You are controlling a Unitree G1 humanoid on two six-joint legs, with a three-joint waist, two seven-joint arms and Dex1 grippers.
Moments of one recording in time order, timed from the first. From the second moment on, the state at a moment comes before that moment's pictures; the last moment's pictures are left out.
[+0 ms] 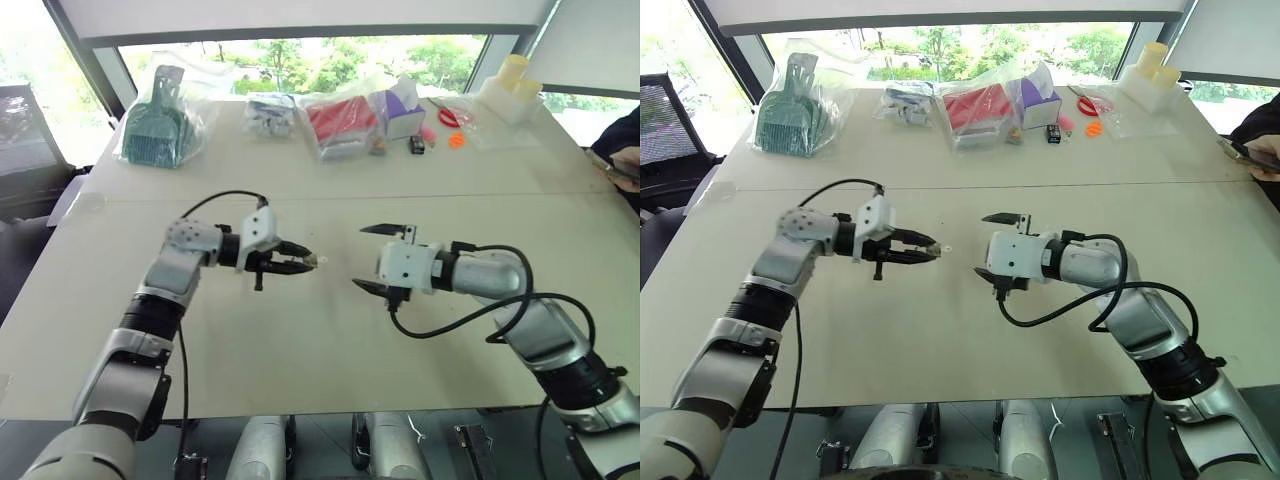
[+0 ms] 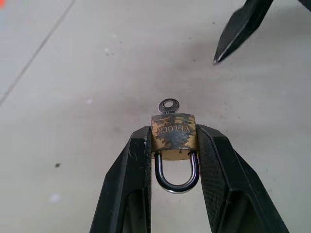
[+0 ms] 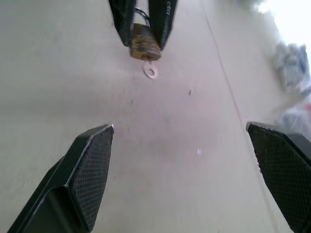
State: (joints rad) left arm -0.71 0.51 -0.16 0.37 -0.19 0.06 -1.34; right arm -0.45 -0.70 0.31 -0.25 -0.16 0.07 0.76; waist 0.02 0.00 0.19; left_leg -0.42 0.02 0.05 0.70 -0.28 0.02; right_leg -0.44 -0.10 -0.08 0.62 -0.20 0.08
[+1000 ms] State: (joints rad) left arm -0.72 0.50 -0.15 0.26 -0.23 0.14 -1.28; right arm -0.55 -0.56 0.36 -0.10 -0.35 -0.15 0.69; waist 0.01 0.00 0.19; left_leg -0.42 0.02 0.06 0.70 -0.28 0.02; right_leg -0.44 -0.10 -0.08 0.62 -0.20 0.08
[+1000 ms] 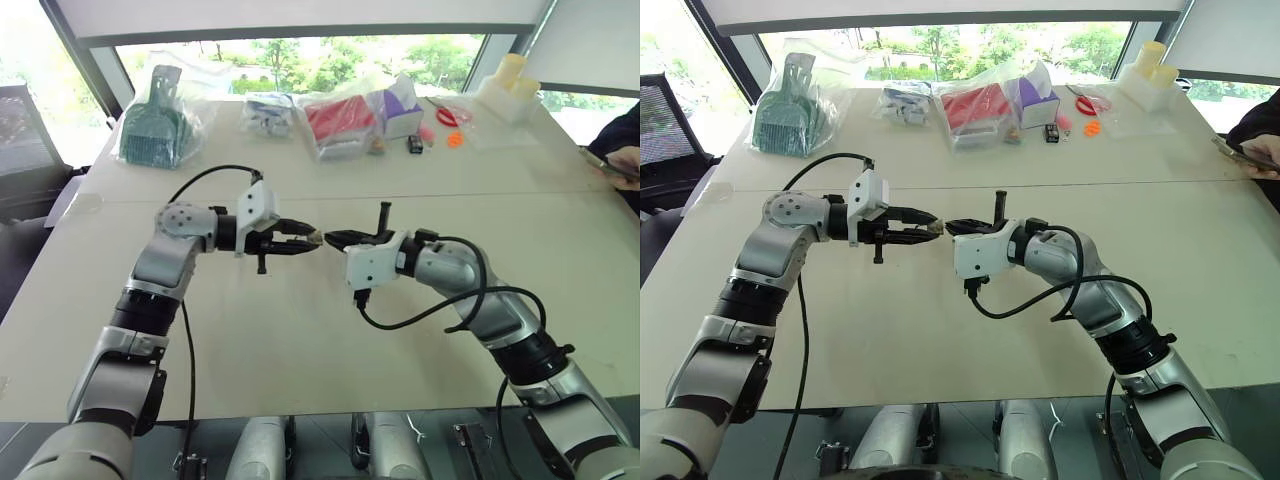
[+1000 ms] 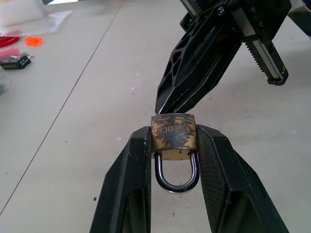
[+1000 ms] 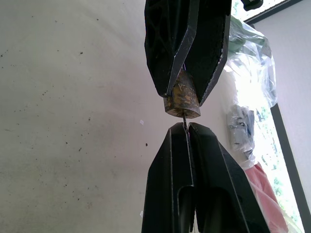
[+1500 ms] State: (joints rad) left arm -0.75 0.52 -0.18 0.28 -0.10 -0.21 -1.26; right arm -0.63 -0.57 0.30 -0.14 -0.11 0.11 0.93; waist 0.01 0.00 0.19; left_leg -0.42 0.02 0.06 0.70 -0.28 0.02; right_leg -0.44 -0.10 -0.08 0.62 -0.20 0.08
